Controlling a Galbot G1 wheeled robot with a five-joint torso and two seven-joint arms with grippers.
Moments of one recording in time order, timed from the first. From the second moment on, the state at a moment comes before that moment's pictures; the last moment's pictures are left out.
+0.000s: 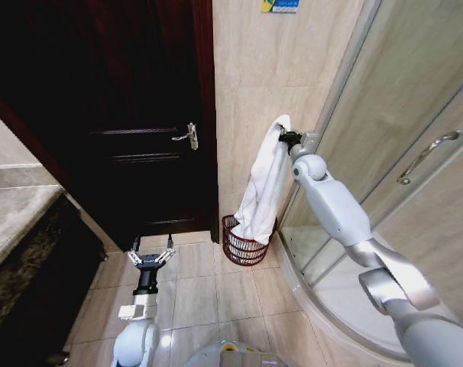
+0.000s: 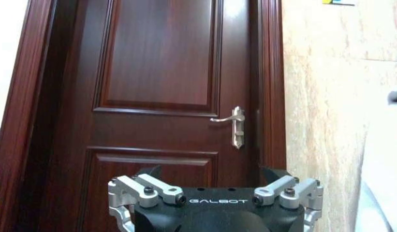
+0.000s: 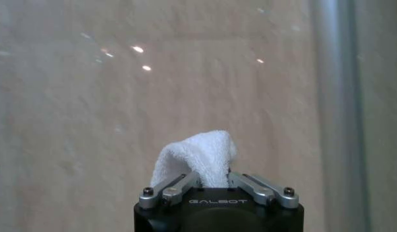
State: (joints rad) left arm 1.65 -1.61 -0.71 -2.00 -0.14 -0.50 0.11; right arm -0.19 1.15 0.01 1.31 0.73 -0.20 0.36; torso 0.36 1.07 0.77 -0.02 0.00
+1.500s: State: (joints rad) left arm 1.65 -1.61 -0.70 -1.98 -0.13 -0.52 0.12; right arm -0.07 1.13 -0.02 1.39 0.81 -0.26 0.39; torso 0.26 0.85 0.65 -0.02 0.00
